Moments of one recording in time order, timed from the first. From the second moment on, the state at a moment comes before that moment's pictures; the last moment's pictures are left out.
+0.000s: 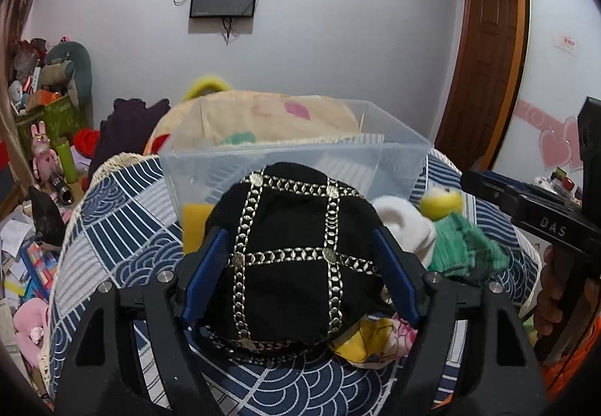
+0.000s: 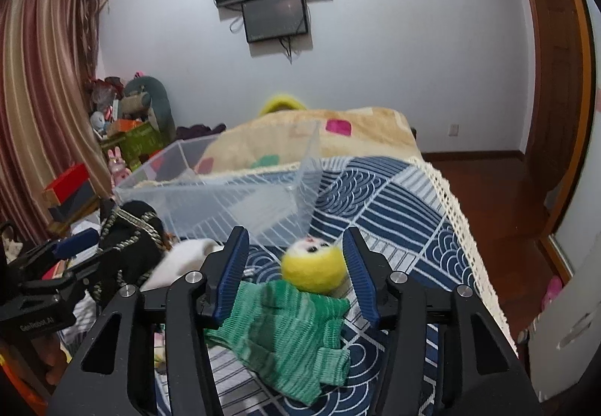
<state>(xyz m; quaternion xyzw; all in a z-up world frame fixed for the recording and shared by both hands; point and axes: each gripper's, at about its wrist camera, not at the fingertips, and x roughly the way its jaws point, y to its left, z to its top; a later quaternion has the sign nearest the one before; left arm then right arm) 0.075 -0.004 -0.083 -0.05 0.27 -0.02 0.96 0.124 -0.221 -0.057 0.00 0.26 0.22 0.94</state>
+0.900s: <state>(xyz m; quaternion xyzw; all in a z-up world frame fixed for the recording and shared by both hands) 0.068 0.017 -0.088 -0.10 0.28 -0.06 0.95 0.141 -0.217 -0.079 -0.01 0.31 0.21 0.93</state>
